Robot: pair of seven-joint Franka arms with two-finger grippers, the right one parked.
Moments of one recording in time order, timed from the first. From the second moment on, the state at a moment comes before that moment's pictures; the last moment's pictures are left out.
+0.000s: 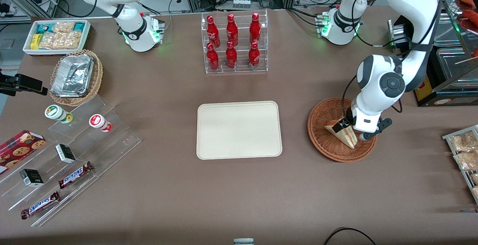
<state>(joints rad) -0.05 0.24 -0.14 -2.20 0.02 2.45 -0.74</state>
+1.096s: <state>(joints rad) -0.07 0.20 -0.14 -2.05 0.07 2.22 -0.74</state>
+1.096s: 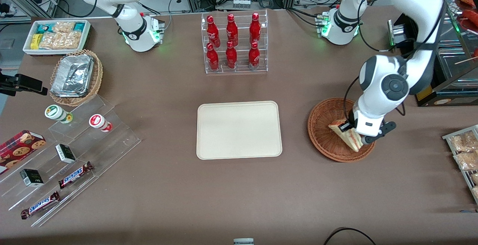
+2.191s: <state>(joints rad) -0.60 0.45 -0.16 -1.57 0.07 1.98 -0.85</state>
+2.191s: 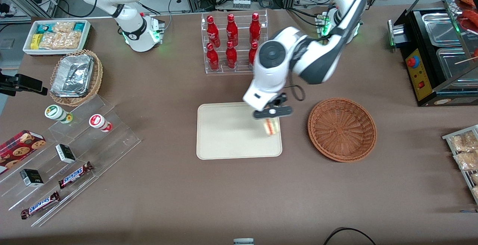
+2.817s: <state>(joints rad) -0.69 0.67 -0.15 -1.45 0.07 2.14 -0.87</state>
